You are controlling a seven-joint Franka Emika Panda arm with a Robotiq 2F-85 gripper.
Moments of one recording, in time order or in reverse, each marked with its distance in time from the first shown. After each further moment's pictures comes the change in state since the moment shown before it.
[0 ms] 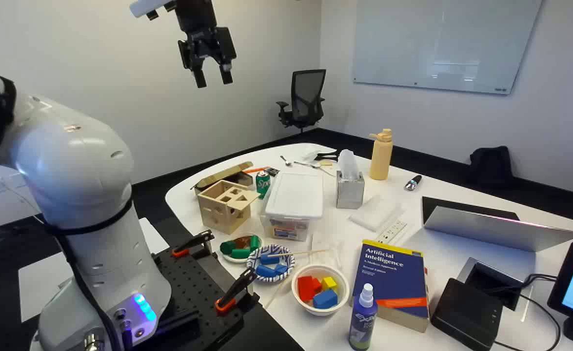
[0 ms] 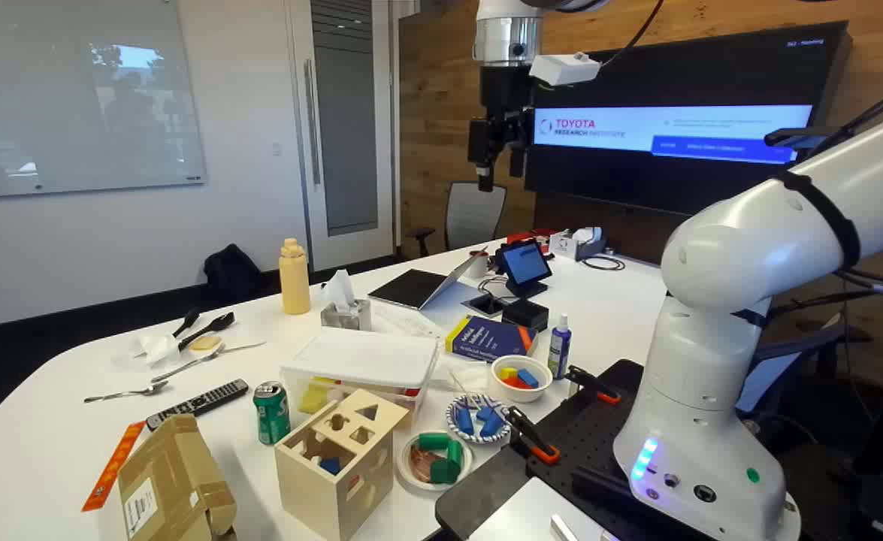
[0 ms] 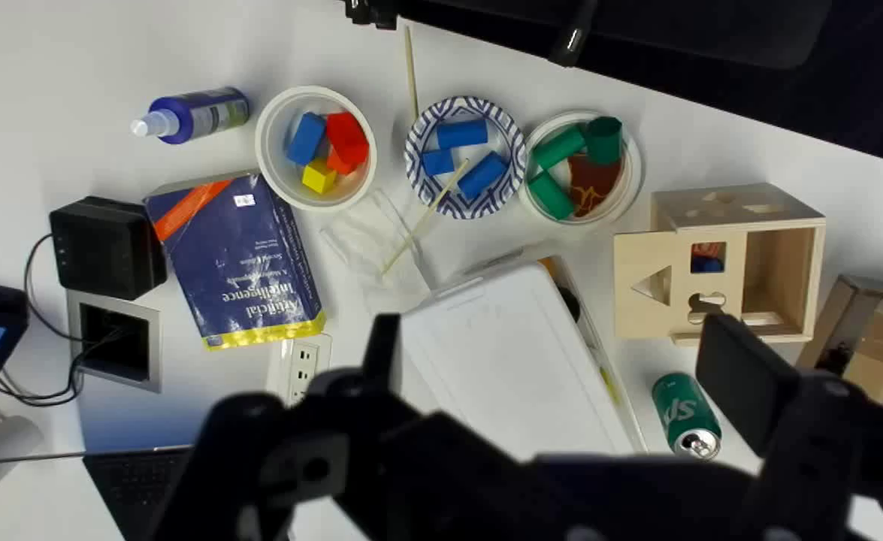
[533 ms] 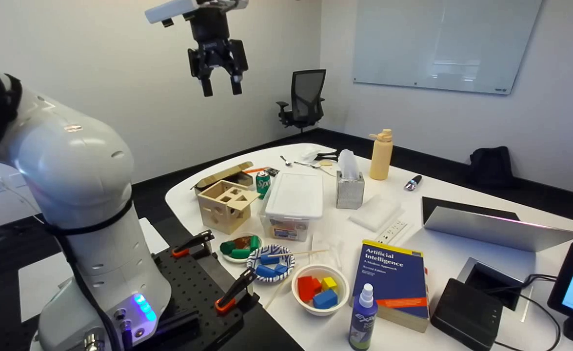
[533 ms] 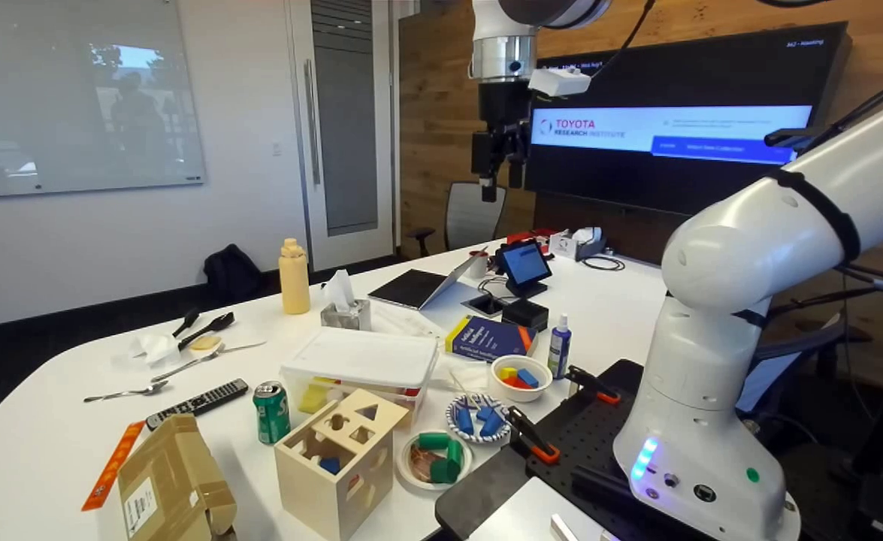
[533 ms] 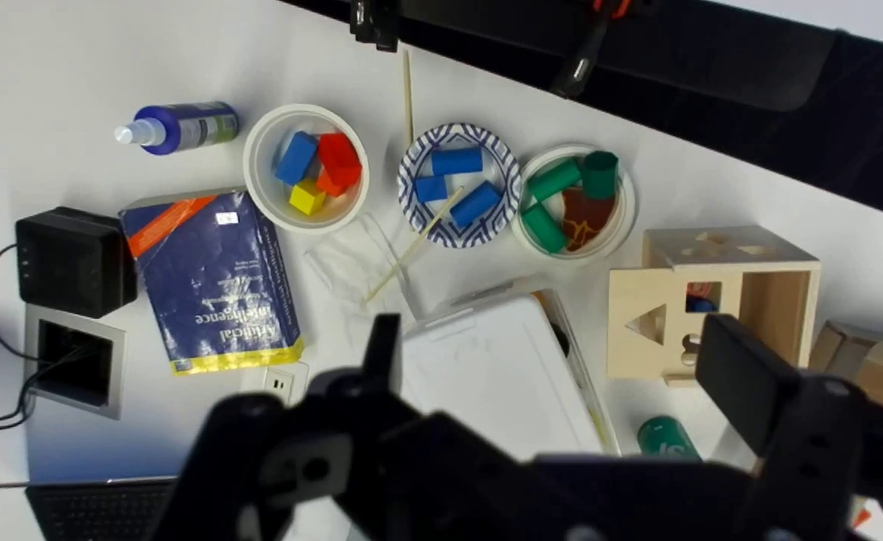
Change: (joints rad) arm 0.005 0.076 -0.061 -0.001 -0.018 0.005 -0.090
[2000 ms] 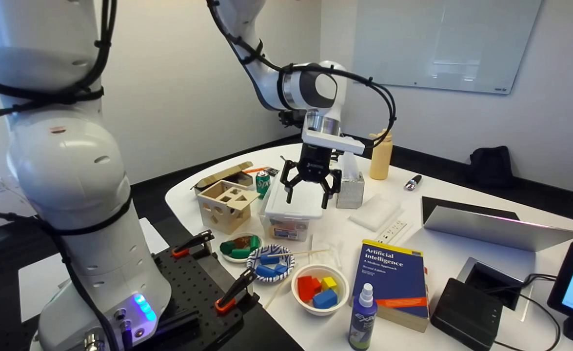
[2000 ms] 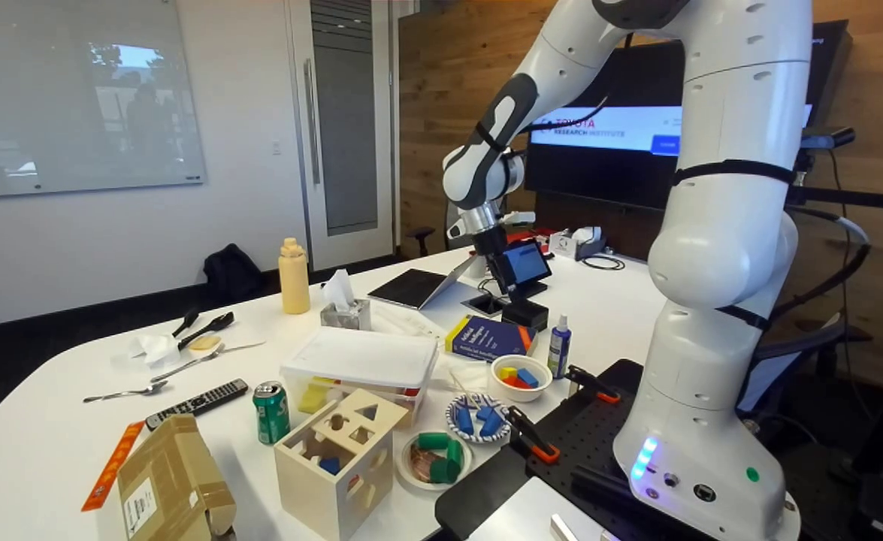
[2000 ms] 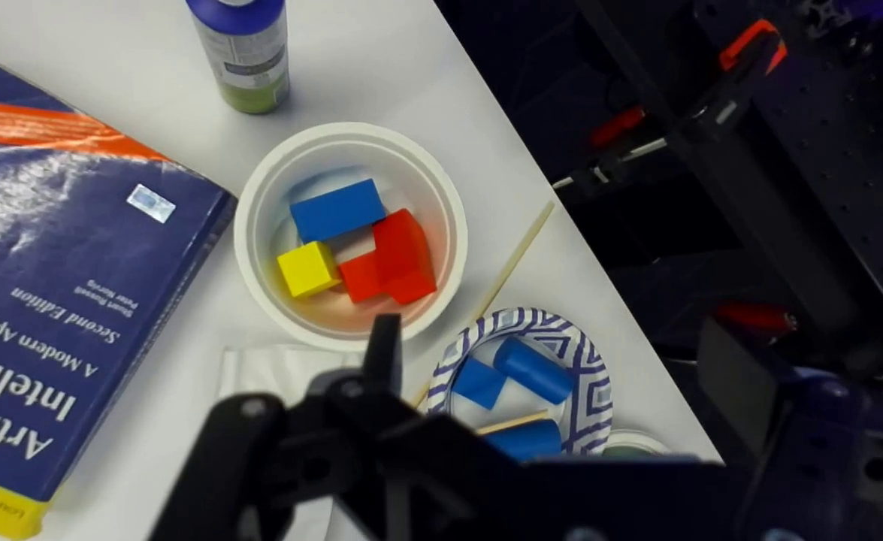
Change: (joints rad) arm -0.149 0.965 -0.274 0.208 -0.210 0.353 -0.927
